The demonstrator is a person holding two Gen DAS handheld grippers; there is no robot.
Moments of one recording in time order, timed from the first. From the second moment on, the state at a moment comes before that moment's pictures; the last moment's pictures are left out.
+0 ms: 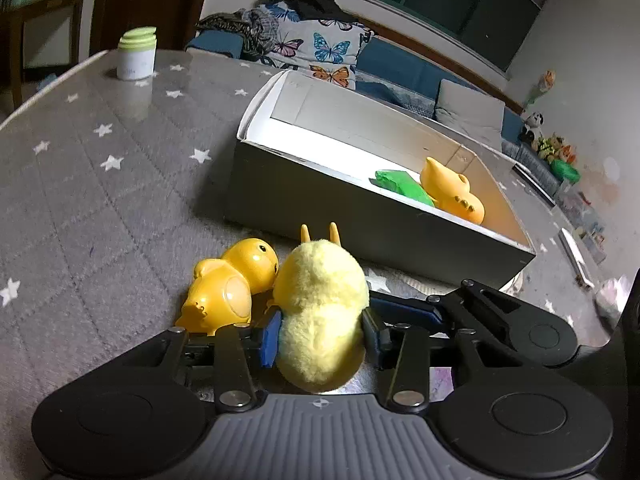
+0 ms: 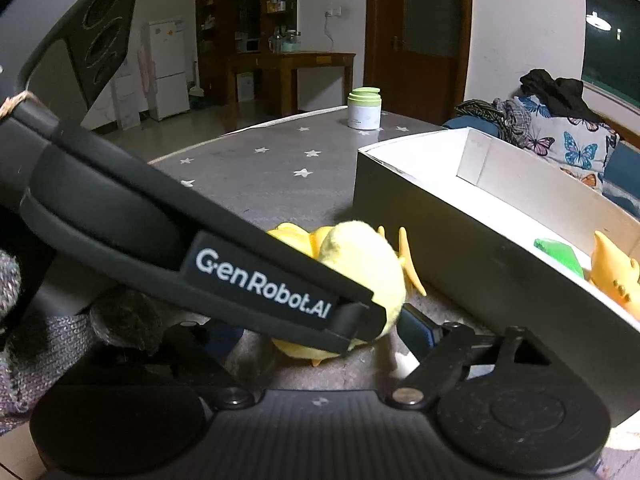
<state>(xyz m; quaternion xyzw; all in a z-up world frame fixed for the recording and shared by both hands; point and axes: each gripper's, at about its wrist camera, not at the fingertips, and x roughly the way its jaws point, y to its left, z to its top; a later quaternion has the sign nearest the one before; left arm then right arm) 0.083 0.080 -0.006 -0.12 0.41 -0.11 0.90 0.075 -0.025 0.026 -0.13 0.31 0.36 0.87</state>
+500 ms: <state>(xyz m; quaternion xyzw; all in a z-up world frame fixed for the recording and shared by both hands) 0.102 0.050 0.066 -0.06 0.35 -0.14 0.92 0.080 -0.048 0.076 -0.12 0.25 0.34 0.90</state>
